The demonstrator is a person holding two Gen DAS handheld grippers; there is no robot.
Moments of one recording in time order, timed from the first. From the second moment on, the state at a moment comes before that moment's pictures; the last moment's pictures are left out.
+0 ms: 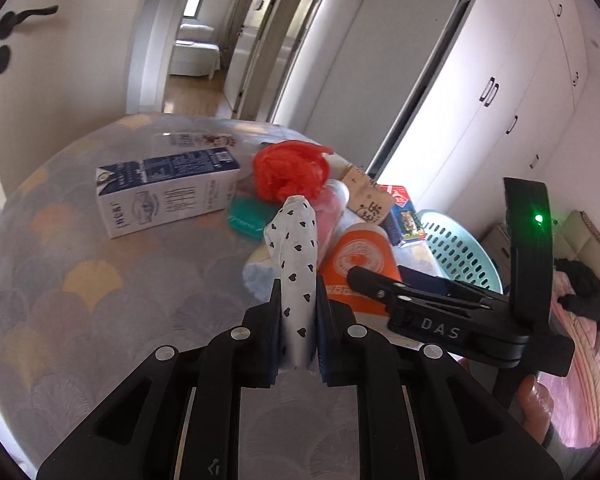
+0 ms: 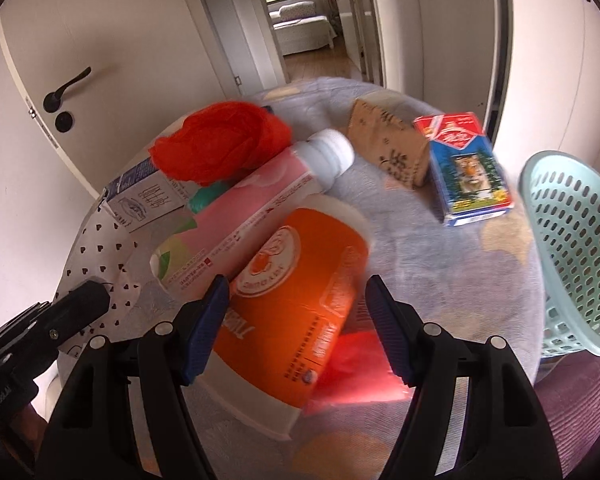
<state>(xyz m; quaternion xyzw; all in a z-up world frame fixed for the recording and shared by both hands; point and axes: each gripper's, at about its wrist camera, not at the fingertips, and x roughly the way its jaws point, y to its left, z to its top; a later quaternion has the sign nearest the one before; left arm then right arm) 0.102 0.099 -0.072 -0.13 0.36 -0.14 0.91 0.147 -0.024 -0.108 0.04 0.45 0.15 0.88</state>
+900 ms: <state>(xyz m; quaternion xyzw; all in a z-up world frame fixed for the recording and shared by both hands) 0.102 0.087 -0.065 -0.12 0.35 -0.15 0.92 0.141 -0.058 -0.075 0.11 0.40 0.17 0.89</state>
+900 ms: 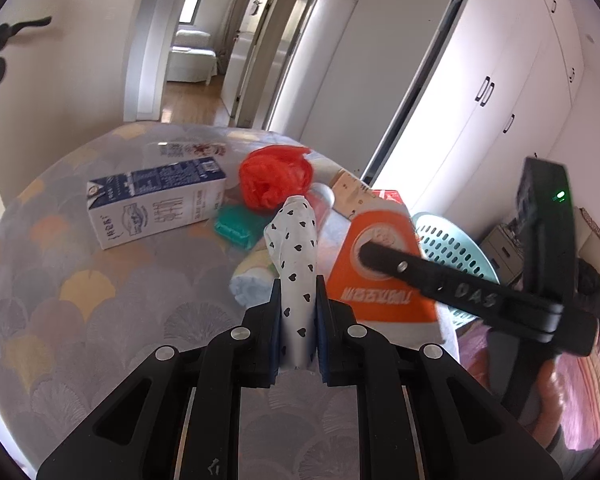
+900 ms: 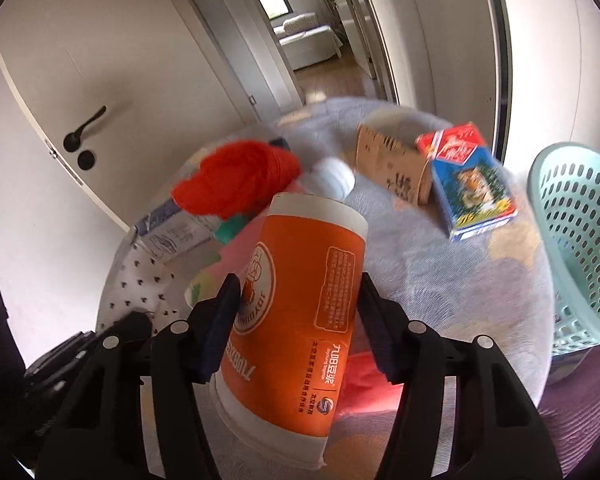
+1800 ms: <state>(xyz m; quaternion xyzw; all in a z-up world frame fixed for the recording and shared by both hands) 0.130 -0.067 -0.040 -0.04 0.33 -0.24 0.91 0.108 -0.231 -0.017 0.15 0.28 0.00 0.95</state>
